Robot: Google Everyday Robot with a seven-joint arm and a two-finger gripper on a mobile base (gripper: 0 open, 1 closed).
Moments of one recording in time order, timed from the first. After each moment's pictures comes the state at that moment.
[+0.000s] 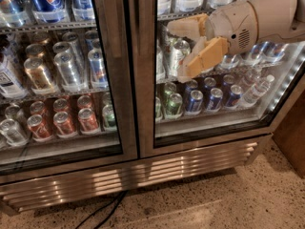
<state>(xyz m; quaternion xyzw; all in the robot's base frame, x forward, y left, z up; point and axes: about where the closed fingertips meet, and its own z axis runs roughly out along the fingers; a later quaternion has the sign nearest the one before) 0.505 -0.048 1.008 -0.57 0.57 0.42 0.41</state>
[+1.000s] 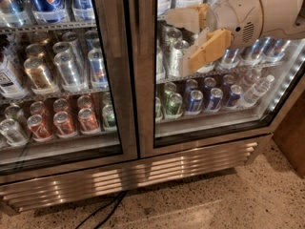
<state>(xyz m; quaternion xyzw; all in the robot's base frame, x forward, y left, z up) 0.492 -0.044 1.034 -0.58 0.53 0.44 0.44</state>
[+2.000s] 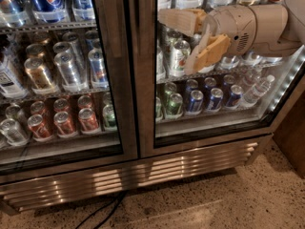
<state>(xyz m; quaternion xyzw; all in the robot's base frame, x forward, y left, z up) 0.489 -0.040 1.041 -0.55 0.44 0.53 0.47</state>
